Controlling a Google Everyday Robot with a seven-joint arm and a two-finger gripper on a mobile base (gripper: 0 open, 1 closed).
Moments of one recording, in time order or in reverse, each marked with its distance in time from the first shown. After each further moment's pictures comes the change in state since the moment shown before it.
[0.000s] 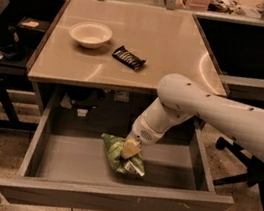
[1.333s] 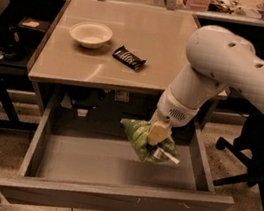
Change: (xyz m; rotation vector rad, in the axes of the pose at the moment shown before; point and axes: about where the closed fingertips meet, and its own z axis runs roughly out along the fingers) arm 0.010 0.037 -0.132 0.094 0.128 -0.092
